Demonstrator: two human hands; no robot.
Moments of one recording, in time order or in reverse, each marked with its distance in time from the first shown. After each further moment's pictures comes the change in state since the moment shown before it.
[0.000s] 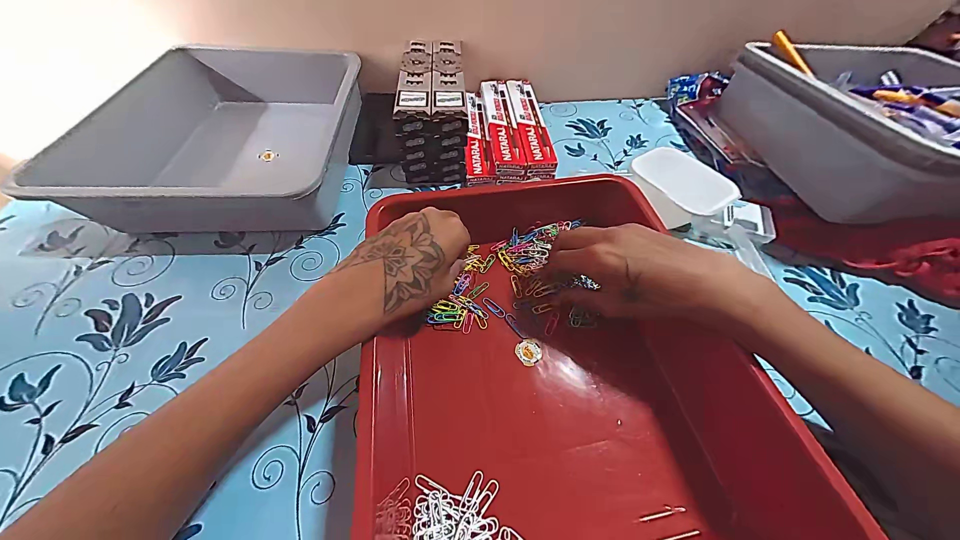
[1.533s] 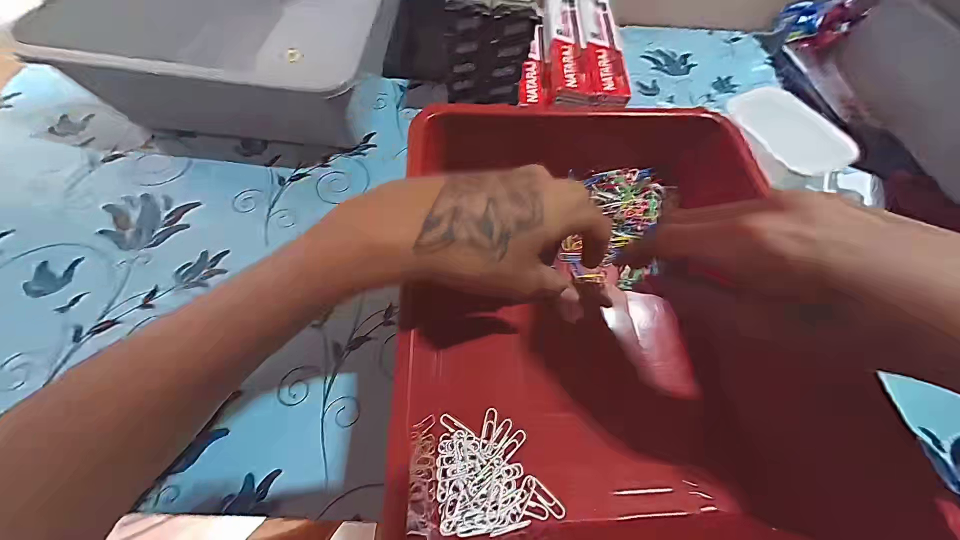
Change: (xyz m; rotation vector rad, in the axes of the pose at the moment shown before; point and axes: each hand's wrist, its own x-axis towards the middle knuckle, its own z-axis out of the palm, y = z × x) left_hand -0.012 0.037 -0.019 -0.274 -0.108 0.322; right_hand -0.022 -0.053 -0.029 -0.048 -0.049 0.053
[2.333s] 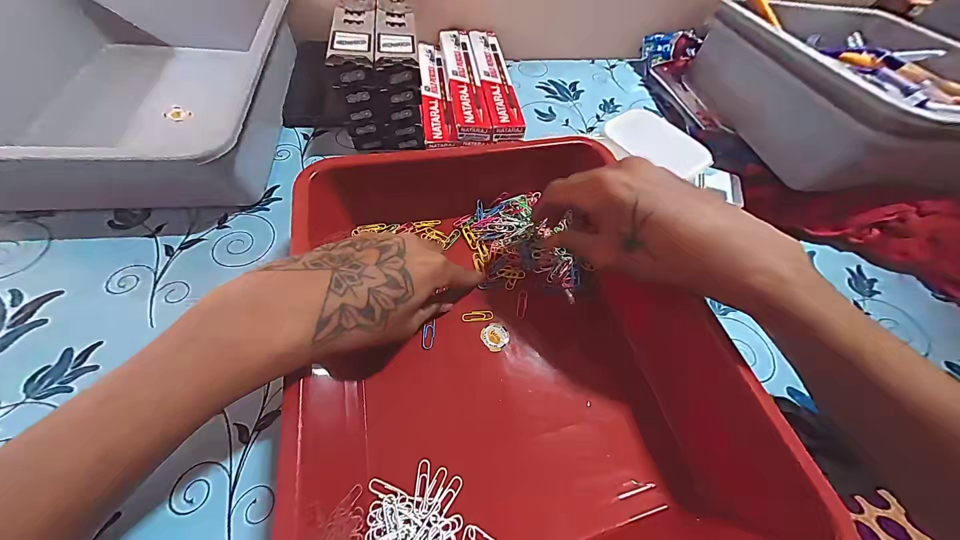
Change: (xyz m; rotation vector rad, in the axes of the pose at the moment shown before) left_hand -0.004 -0.027 0.021 0.249 -0.123 -0.145; right_hand 0.014 0.039 0.005 0.101 0.042 0.266
